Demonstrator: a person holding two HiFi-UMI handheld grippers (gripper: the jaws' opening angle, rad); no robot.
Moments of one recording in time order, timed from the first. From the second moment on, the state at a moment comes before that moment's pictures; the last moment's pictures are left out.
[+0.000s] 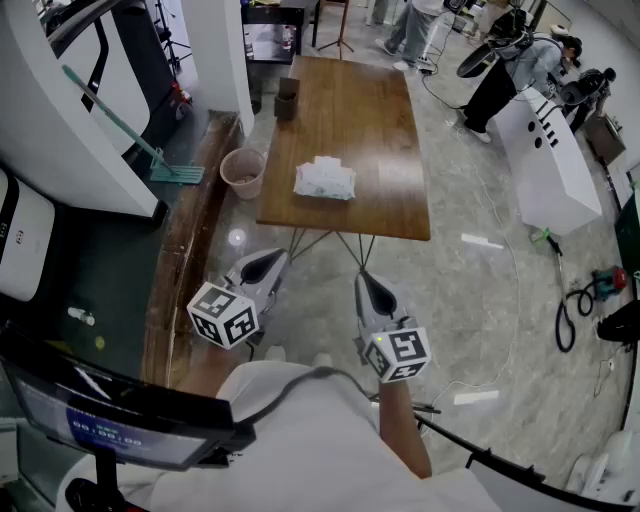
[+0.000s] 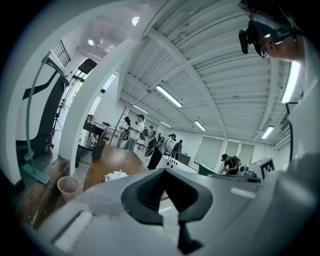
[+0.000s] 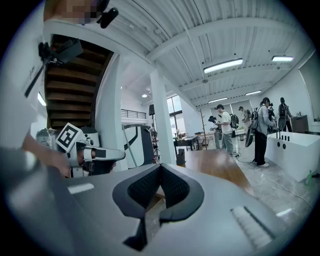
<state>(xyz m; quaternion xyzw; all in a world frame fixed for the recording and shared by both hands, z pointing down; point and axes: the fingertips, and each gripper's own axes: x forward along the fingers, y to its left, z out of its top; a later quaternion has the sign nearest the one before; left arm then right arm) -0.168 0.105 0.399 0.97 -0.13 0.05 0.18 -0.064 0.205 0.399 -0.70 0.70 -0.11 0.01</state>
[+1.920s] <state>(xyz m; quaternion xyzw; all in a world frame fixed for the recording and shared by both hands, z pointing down) -0.109 0.189 0.435 0.96 -0.17 0.08 0.22 0.009 0.300 0.459 -0.68 0.71 -0.18 0.06</state>
